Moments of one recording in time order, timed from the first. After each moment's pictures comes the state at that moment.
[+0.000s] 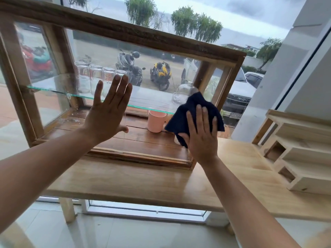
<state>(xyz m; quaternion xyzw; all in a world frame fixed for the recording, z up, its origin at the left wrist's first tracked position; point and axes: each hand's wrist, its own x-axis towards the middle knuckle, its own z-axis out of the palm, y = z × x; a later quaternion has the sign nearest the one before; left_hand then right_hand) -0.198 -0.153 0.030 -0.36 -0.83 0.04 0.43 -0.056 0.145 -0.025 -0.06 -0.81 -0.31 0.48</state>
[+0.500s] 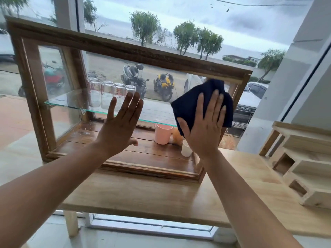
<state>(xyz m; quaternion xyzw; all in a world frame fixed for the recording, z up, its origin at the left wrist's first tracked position) -0.201 -0.153 0.029 -0.35 -0.83 0.06 0.43 -0.083 0.090 0.052 -0.16 -0.81 -0.18 0.54</state>
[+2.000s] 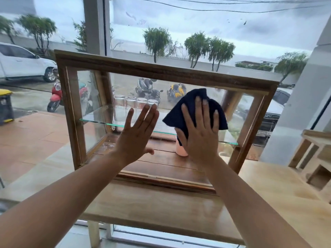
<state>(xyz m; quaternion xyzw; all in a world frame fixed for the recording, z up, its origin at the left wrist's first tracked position) -0.222 -0.182 0.036 -0.34 -0.82 0.10 0.45 -0.125 0.029 0.054 -0.05 -0.81 -0.21 0.54</state>
